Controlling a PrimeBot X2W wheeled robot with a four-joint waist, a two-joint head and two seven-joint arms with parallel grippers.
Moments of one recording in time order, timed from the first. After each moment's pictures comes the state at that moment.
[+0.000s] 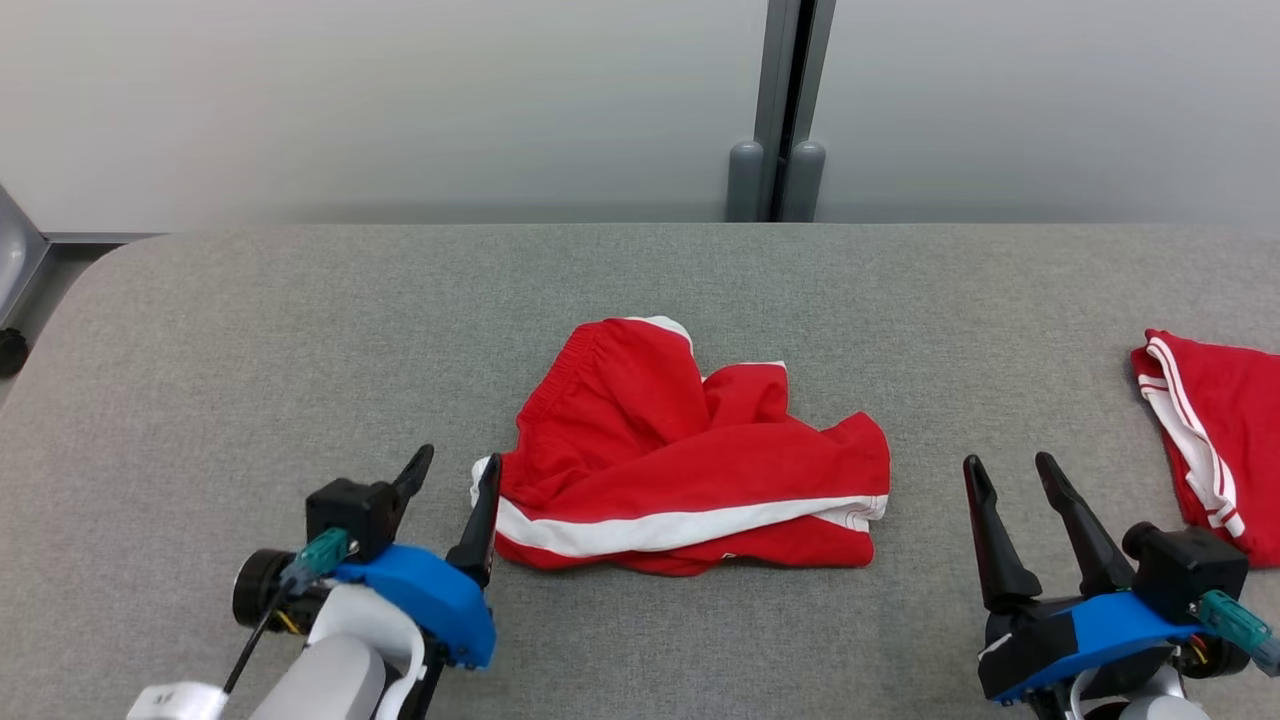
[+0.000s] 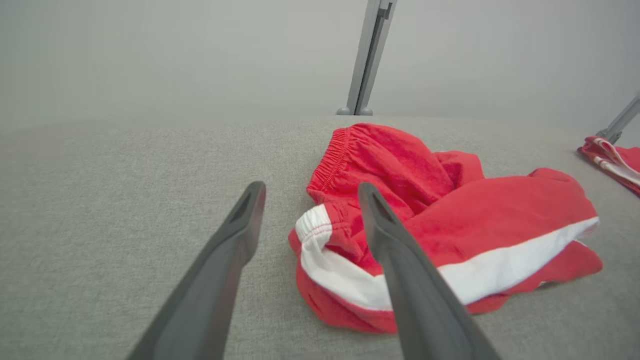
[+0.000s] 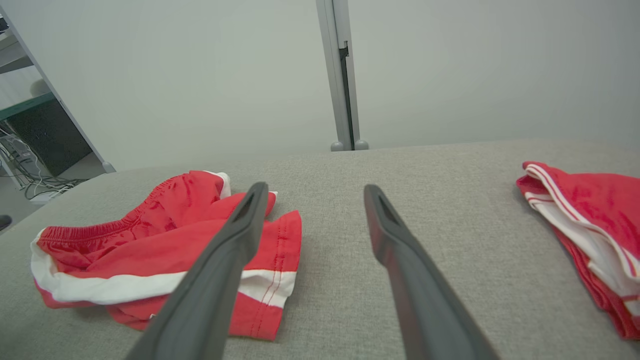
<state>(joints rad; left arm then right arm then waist) -0.29 0.26 -0.52 0.44 -0.55 0.01 -0.12 -0.05 -0.05 -0.02 0.12 0.23 0.13 -0.09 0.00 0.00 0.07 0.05</state>
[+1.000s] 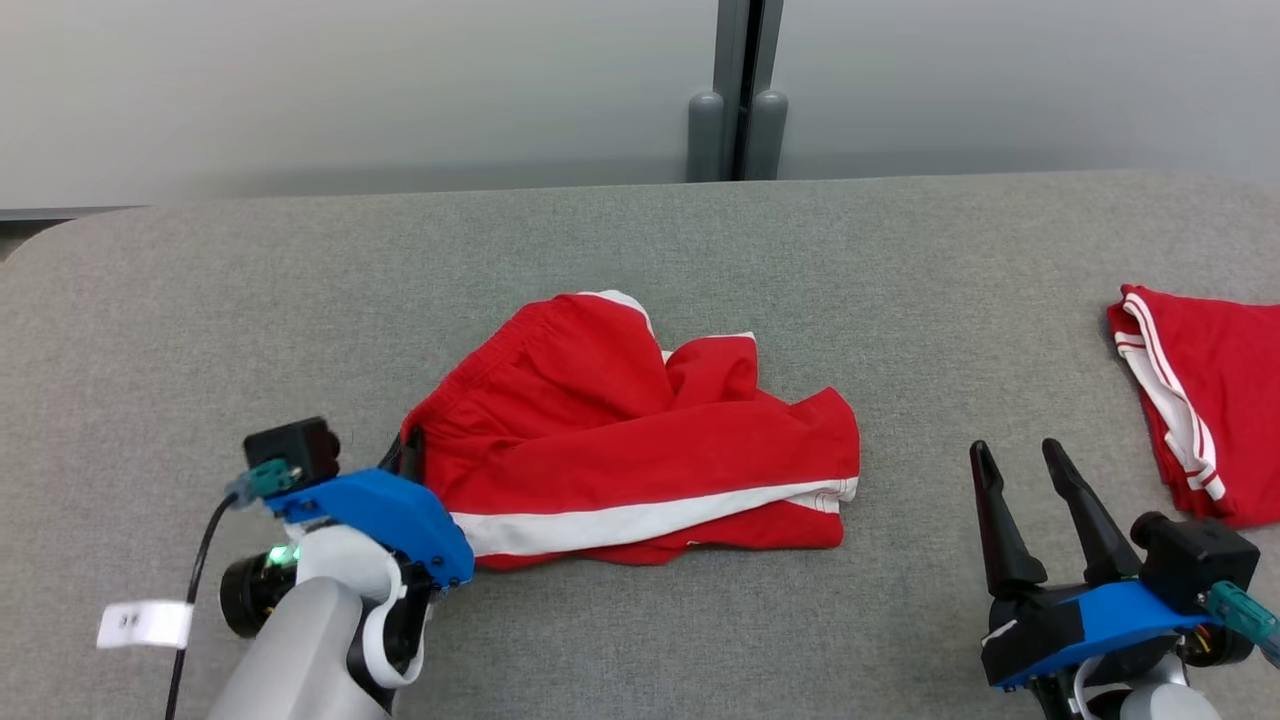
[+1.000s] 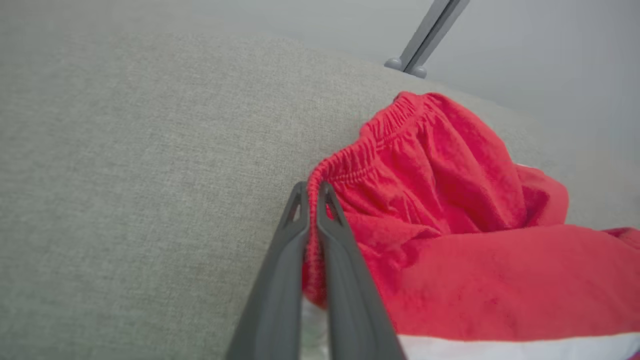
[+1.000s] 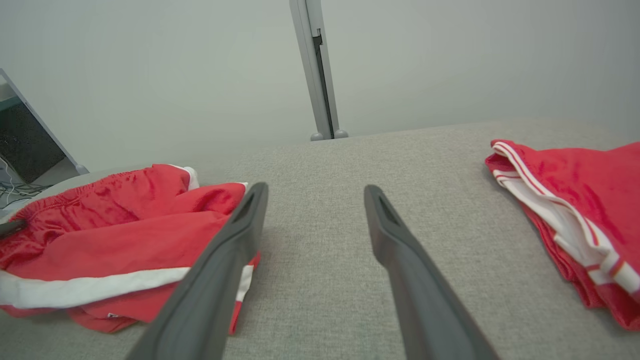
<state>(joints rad) -0.40 0.18 -0.39 0.57 -0.71 0.13 0.08 -0.07 -0.05 -0.02 0.13 0.24 0.13 -0.10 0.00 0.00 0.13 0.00</state>
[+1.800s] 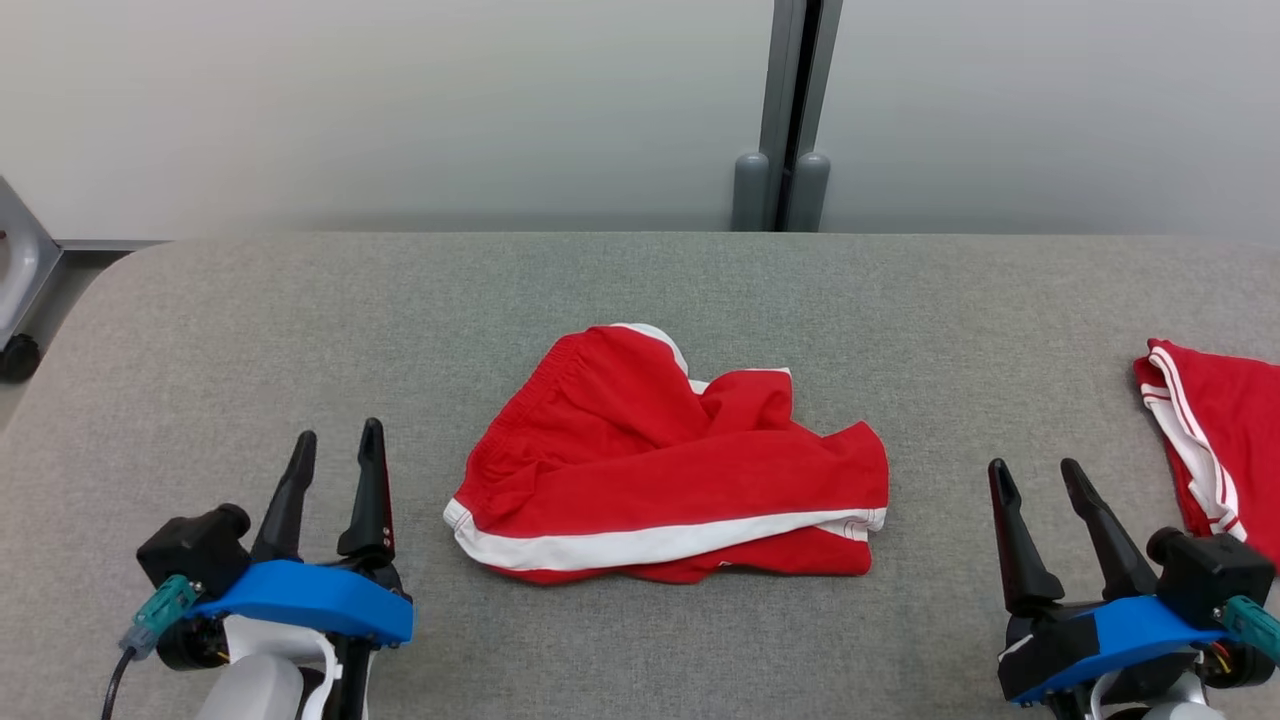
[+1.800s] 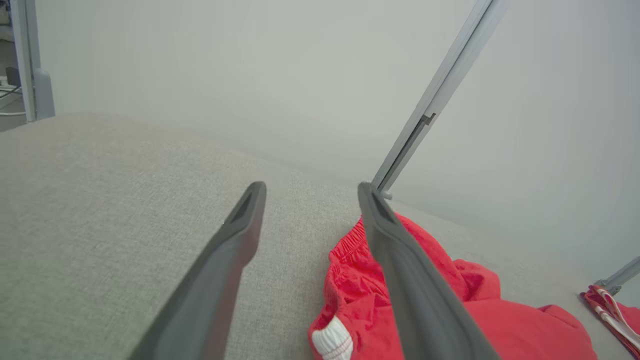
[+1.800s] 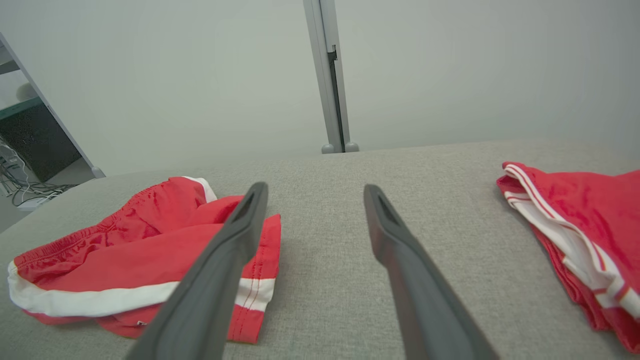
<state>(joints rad) -0.24 0.20 -0.26 0.47 -0.68 -0.09 -0.26 -0.04 -0.05 -0.05 0.11 0.23 0.13 -0.08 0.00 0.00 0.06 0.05</state>
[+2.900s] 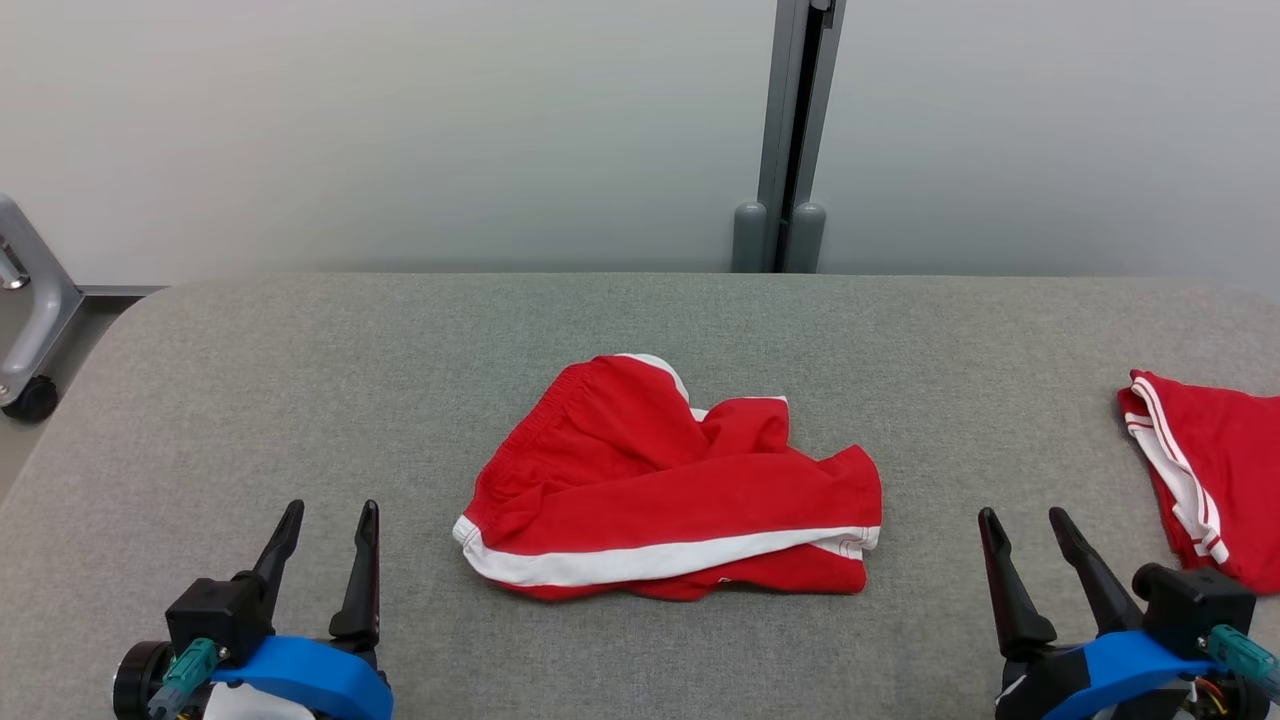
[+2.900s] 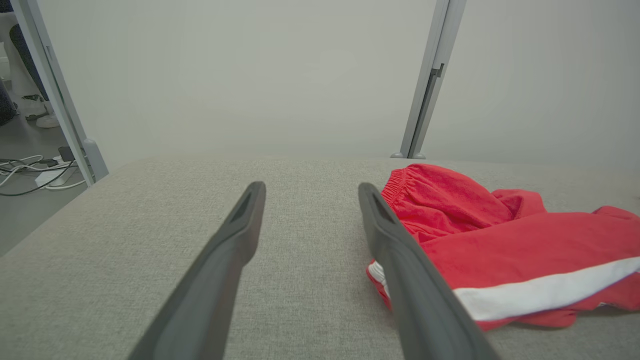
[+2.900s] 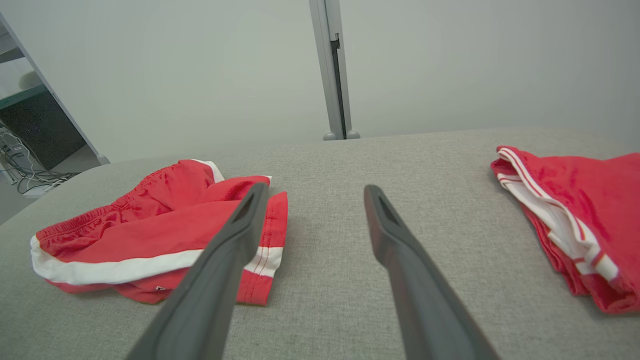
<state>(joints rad) -0.11 0.28 -0.26 0.40 -0.42 -0.05 -0.26 0.03 -0.05 -0.05 0.11 0.23 0.13 -0.03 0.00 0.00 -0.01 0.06</state>
